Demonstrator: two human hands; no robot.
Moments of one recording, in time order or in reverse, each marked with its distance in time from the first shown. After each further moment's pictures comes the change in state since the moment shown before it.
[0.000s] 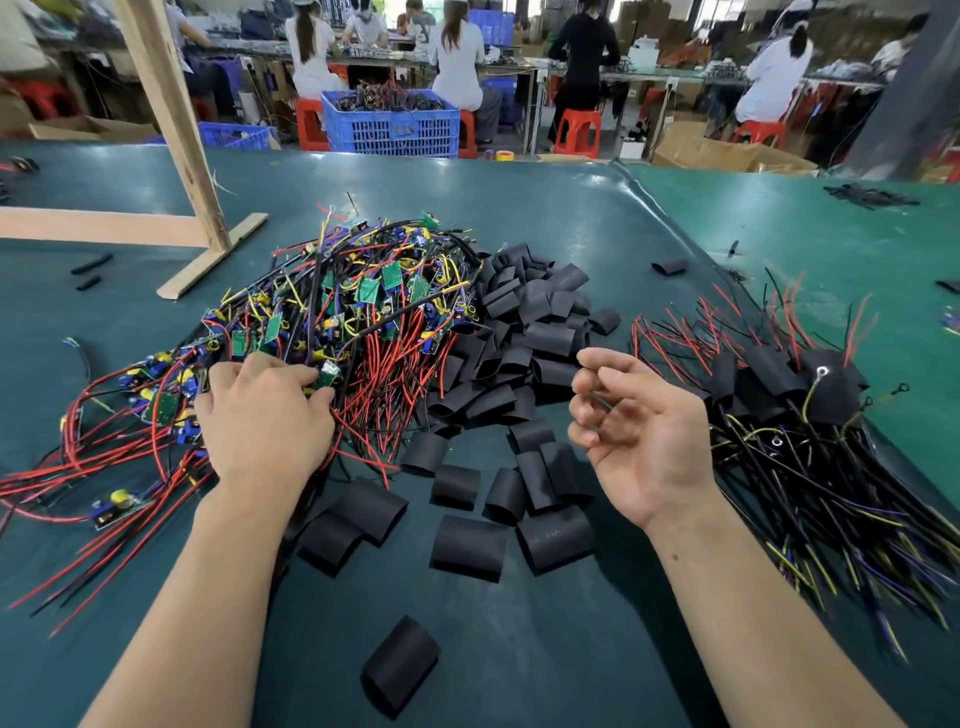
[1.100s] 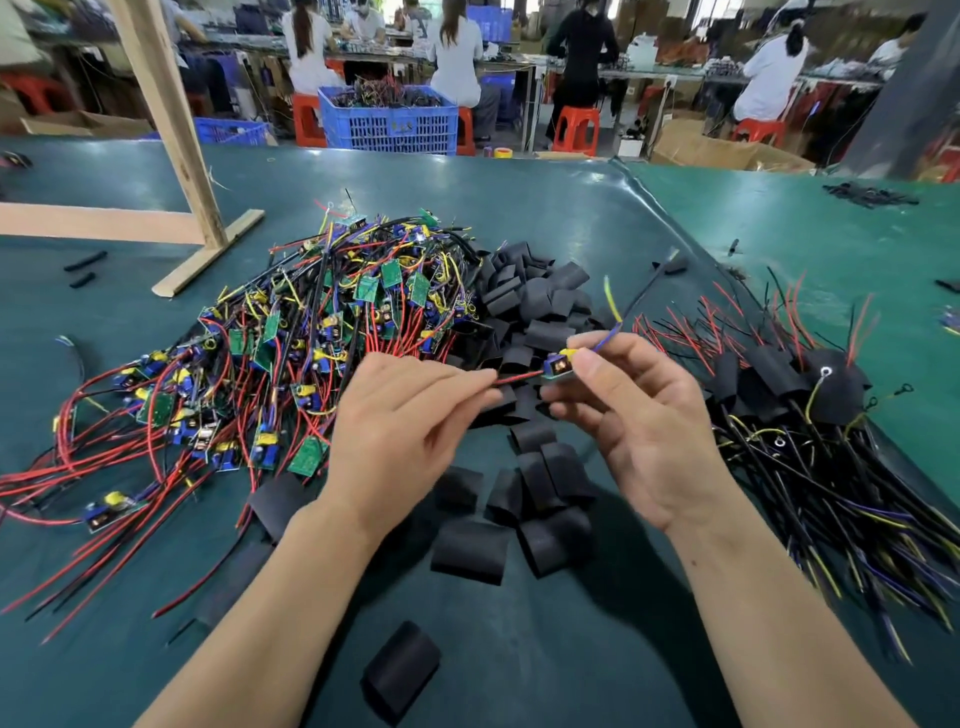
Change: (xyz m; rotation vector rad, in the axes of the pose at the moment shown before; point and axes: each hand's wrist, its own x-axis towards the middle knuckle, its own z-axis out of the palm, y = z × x) left_hand -0.041 0.061 0.003 -0.645 0.420 0.959; right_hand -0.002 0.000 0.005 -0.149 -0.147 -0.216
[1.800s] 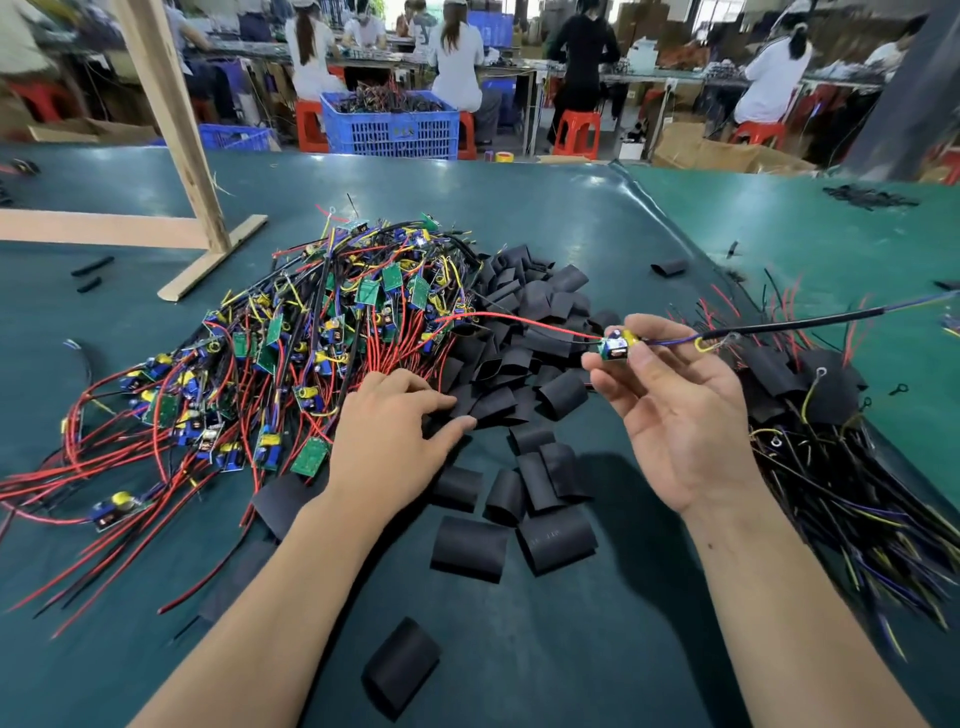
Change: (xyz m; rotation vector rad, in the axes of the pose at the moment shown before) left_hand -0.012 -0.013 0.009 0.210 -0.489 -0.622; right_hand 0.009 -0.008 -0.021 0.139 0.107 -0.090
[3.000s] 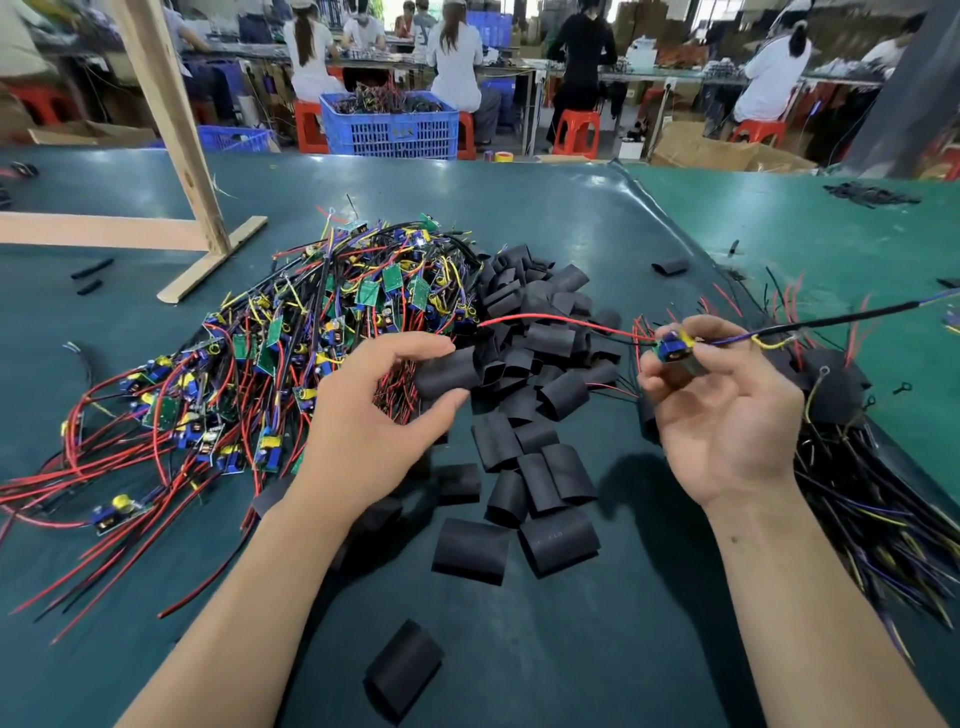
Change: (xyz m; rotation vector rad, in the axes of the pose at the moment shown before) left_hand 0.000 0.001 -0.028 -0.524 0.254 0.237; right_hand 0.004 -0.015 -0.010 0.117 0.105 -0.007
